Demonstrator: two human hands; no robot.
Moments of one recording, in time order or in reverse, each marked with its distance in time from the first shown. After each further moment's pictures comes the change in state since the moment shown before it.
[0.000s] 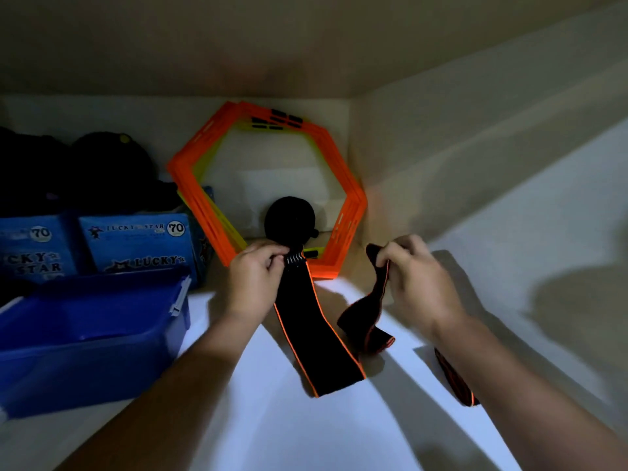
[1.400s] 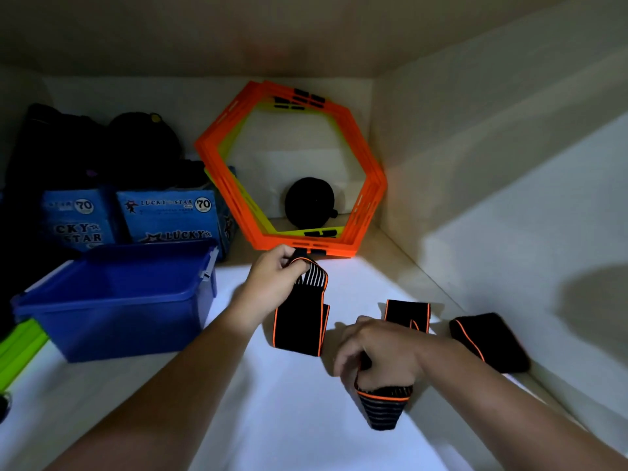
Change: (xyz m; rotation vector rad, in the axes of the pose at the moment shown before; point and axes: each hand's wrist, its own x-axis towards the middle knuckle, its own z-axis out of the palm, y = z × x) left_hand -0.040 0.012 -0.027 -0.473 -0.364 -0.539; right_hand -0.070 -0.037 0.043 0.098 -0.977 -0.391
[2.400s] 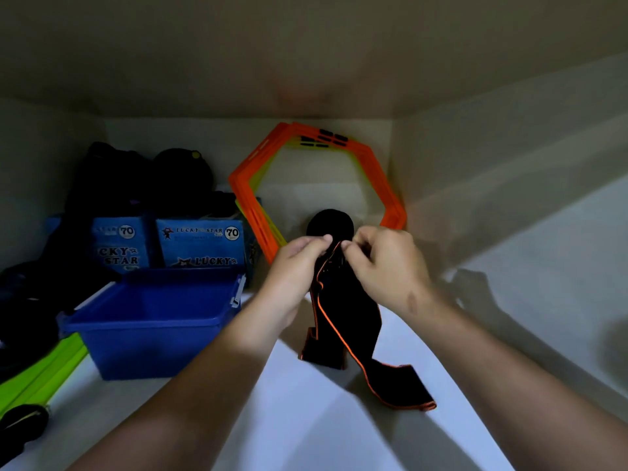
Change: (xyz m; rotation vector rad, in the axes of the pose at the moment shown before) left_hand -0.009 0.080 -0.014 -0.338 0.040 0.014; right_hand 0.042 -0.064 -0.118 -0.003 1.067 0.161
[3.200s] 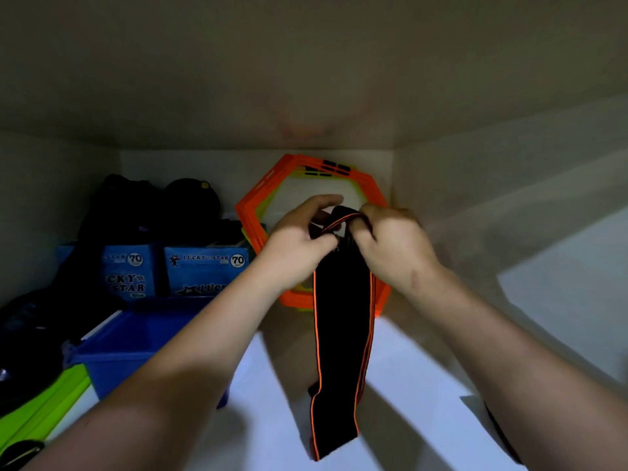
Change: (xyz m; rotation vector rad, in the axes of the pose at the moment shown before) left_hand 0.015 0.083 -0.011 0.506 -0.118 0.514; right_hand 0.057 -0.028 -0.032 -0.146 0.025 -0.066
